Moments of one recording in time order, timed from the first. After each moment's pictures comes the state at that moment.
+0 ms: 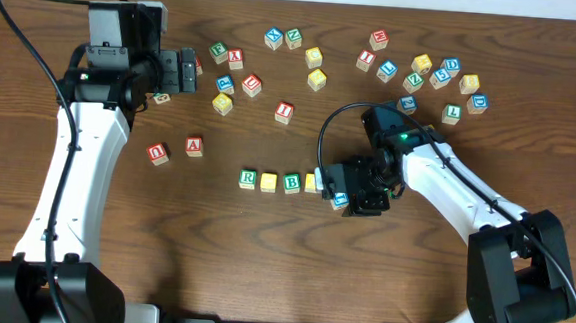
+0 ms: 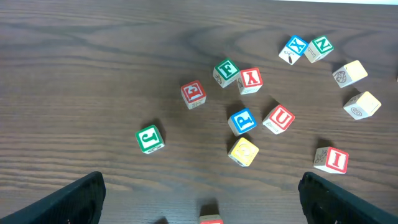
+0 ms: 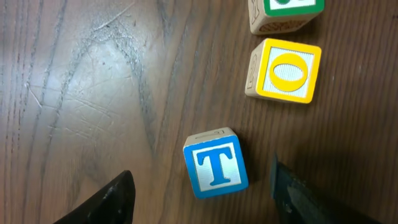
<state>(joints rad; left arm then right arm) 0.03 1.58 1.40 -0.66 0.08 -0.01 0.38 1.76 1.10 -0.83 -0.40 -1.32</state>
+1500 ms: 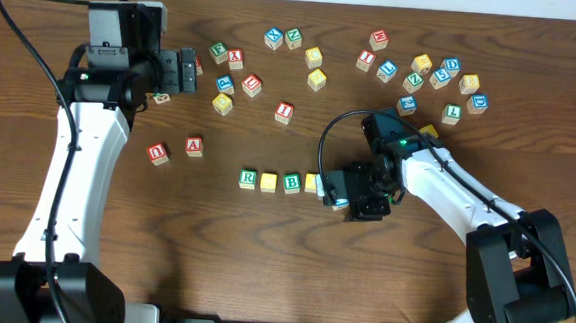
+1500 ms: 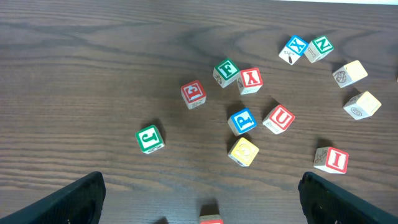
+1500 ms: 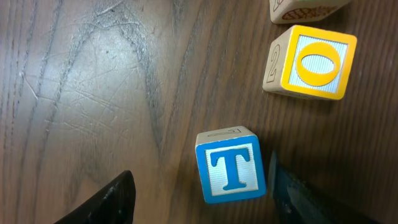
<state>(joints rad) 0.03 1.58 1.40 -0.66 0.08 -0.01 0.38 1.76 1.06 -0.79 -0.39 -1.34</state>
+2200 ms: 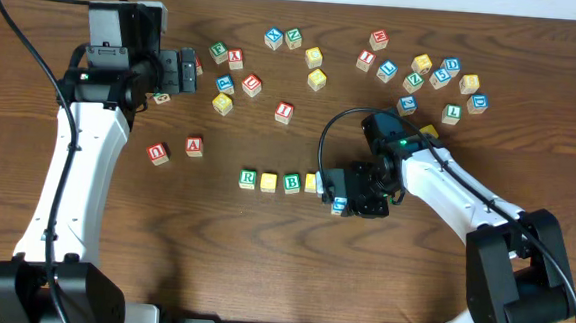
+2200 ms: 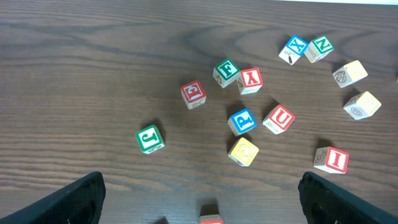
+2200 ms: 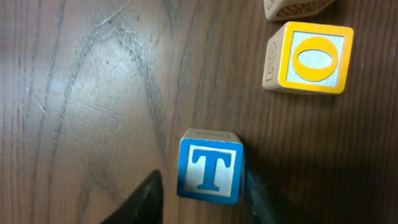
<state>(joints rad) 0.03 1.58 1.40 -0.66 0.08 -0.01 0.38 1.76 1.05 -0.79 -0.40 -1.27</state>
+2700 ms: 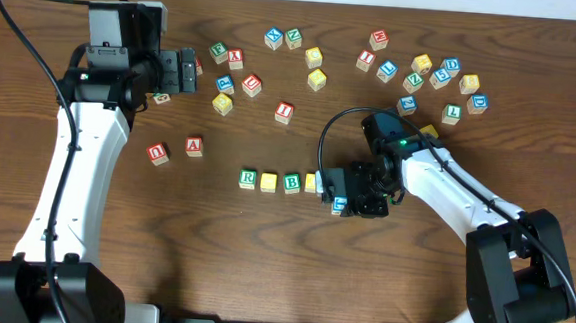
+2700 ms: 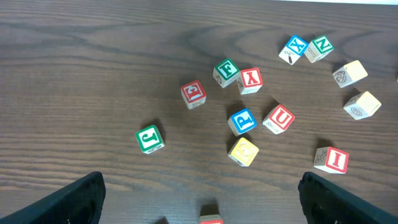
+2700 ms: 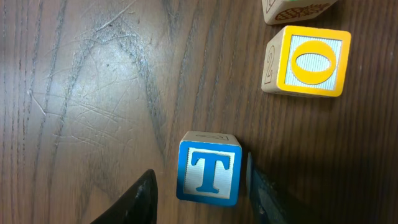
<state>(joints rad) 0.03 1.58 1.40 -0.66 0.08 -0.01 0.38 1.76 1.05 -0.79 -0.41 -1.27</state>
